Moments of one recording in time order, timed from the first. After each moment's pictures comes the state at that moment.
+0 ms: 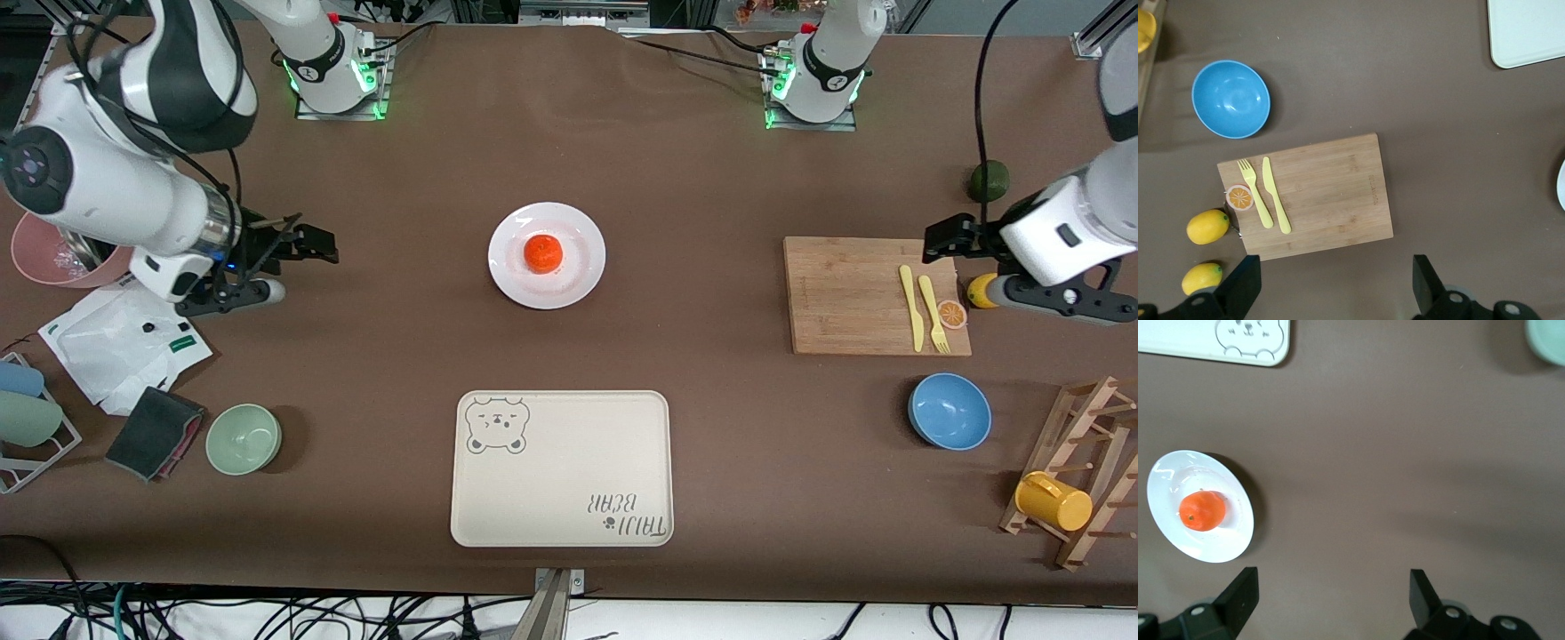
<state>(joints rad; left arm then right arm) 0.04 0.21 -0.07 -1.44 -0.03 1.49 0.15 0.17 0.16 0.03 -1.83 0.22 1.83 -0.02</state>
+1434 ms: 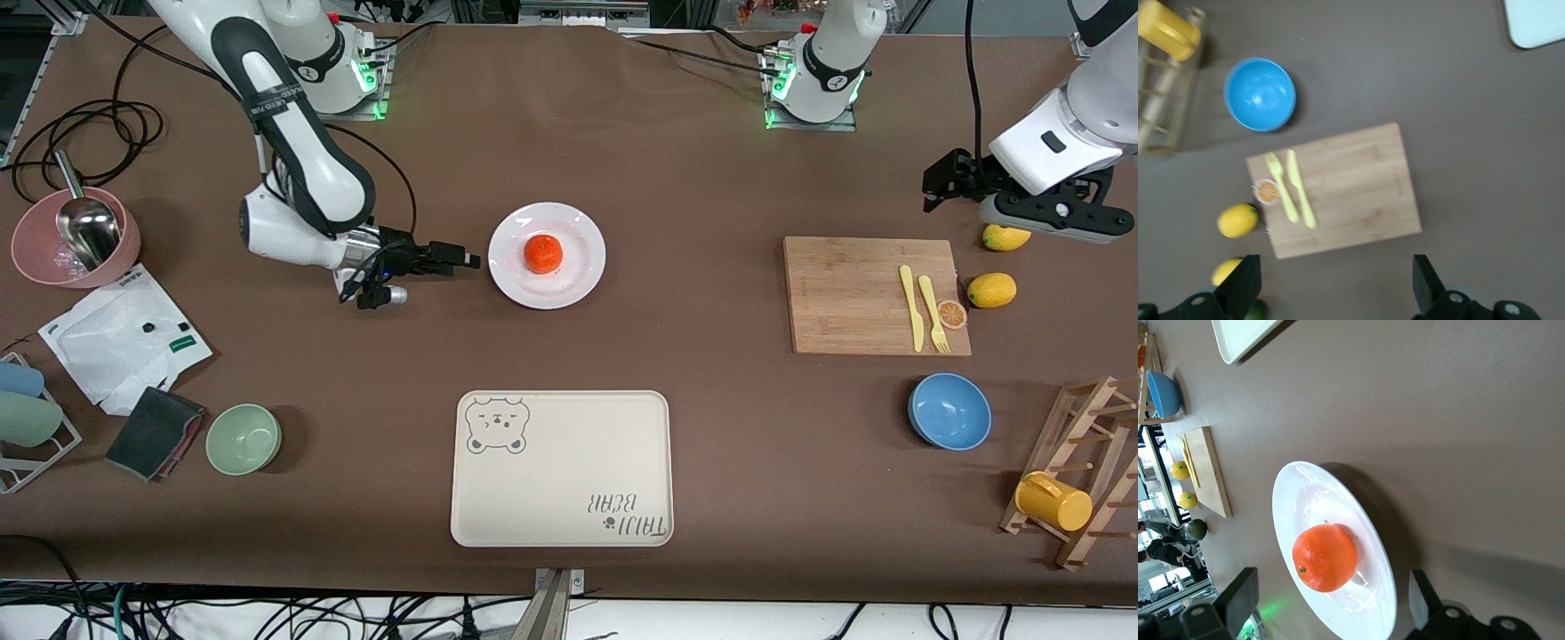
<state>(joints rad) -0.05 -0.09 -0.02 -1.81 0.09 1.70 0.16 0.17 0.35 0.25 -2.24 1.25 2.38 -0.54</state>
